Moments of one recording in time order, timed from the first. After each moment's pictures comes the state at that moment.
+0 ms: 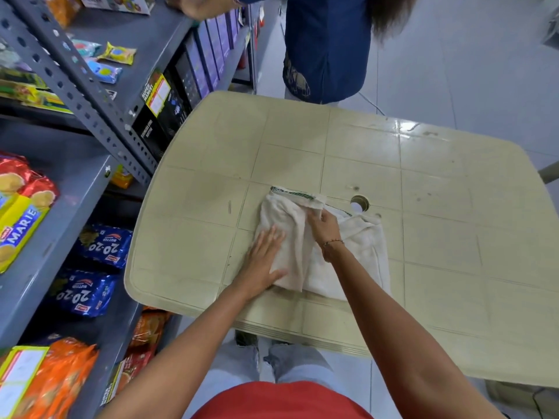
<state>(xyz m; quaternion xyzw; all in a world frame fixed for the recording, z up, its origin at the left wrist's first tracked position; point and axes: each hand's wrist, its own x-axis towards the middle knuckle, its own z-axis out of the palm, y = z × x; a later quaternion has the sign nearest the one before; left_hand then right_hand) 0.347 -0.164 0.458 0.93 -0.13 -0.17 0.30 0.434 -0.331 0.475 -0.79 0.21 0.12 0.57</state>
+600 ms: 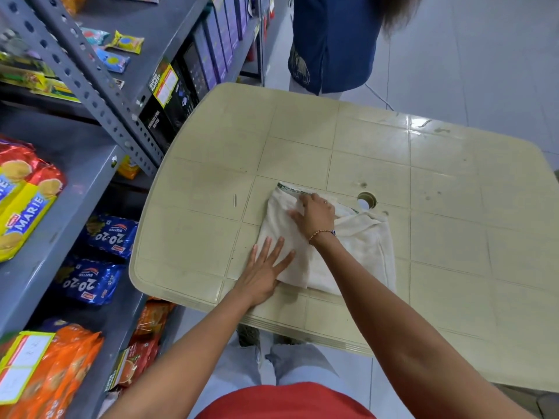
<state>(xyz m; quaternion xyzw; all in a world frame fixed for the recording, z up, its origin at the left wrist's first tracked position) 0.325 -0.161 0.439 0.95 -0.19 -0.23 0.11 0.450 -0.305 0.481 -0.97 0.00 0.11 0.21</state>
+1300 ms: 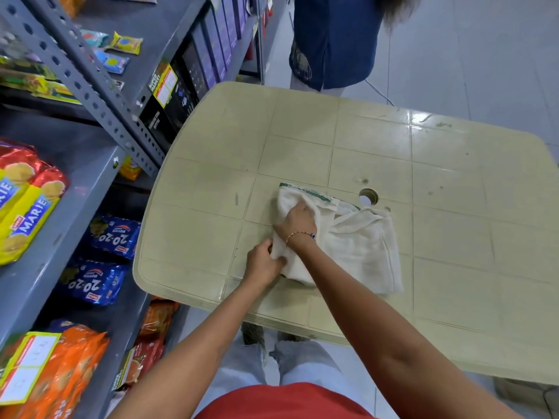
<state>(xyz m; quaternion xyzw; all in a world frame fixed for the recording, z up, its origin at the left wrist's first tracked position) 0.341 -0.178 0.480 0.83 0.20 -0.18 0.49 0.428 -0.257 0.486 -0.93 0.14 0.22 0.25</state>
